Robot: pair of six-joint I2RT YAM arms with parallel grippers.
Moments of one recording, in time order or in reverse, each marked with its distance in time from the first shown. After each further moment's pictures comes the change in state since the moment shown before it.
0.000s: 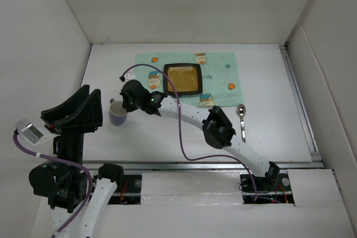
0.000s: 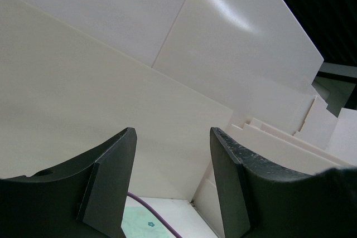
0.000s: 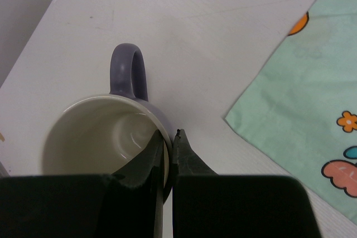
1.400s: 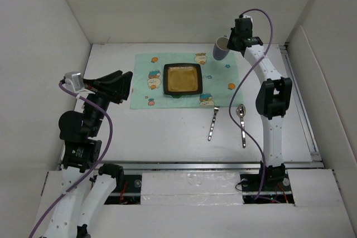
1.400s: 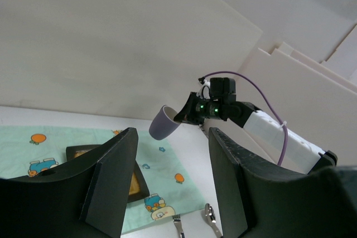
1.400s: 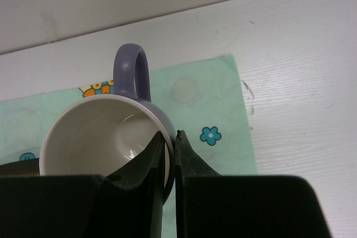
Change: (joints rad) left arm 0.000 0.286 -0.066 0.019 0.151 -0.005; right arm -0.898 -0.274 -0.178 -0.108 0.043 -0.123
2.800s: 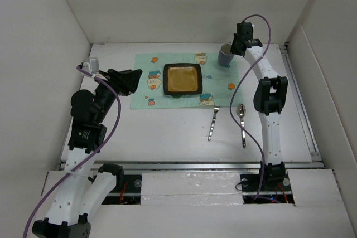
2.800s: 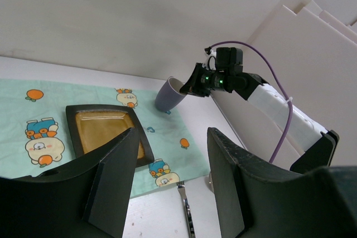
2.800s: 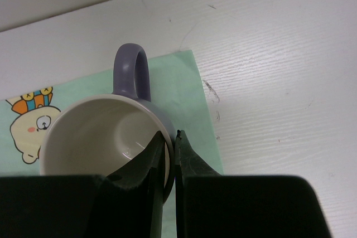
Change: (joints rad) left arm 0.020 0.168 0.035 -0.065 0.086 -0.009; right arm -0.051 0.157 0.129 -0.073 0.032 -0.026
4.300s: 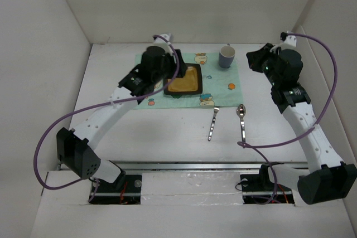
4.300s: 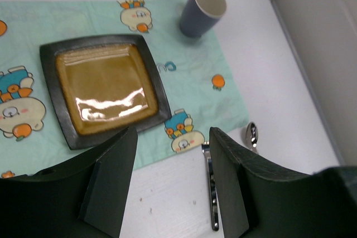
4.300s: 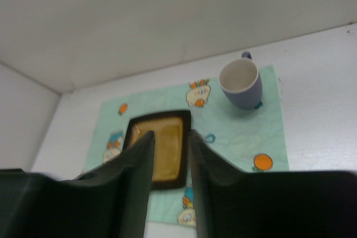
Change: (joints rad) left arm -0.339 0.719 0.512 -0.283 -0.227 0.157; right arm 0.024 -1.273 -1.155 0.483 -0.228 0.151
